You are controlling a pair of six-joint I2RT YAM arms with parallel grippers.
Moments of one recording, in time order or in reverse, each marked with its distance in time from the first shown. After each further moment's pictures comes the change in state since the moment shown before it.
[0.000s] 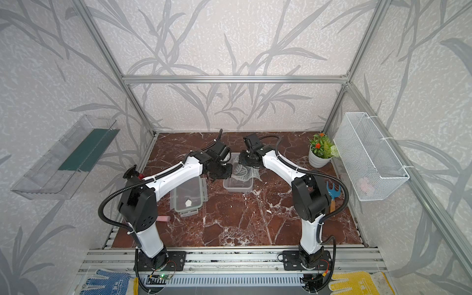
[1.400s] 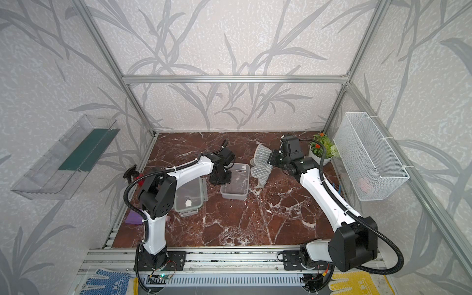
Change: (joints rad) left arm 0.024 0.212 0.044 -0.088 -0.111 -0.042; right arm -0.221 -0.578 -0.366 -0.060 0.044 -0.067
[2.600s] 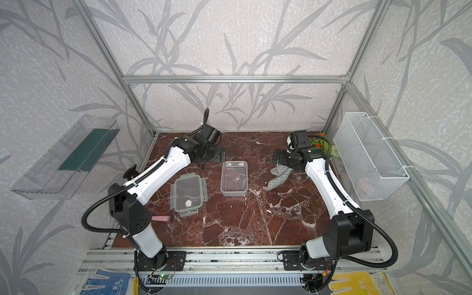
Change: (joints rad) left arm 0.069 -0.314 0.203 -0.121 -0.185 0.097; right arm -0.139 0.107 0.175 -0.307 -0.035 -0.266
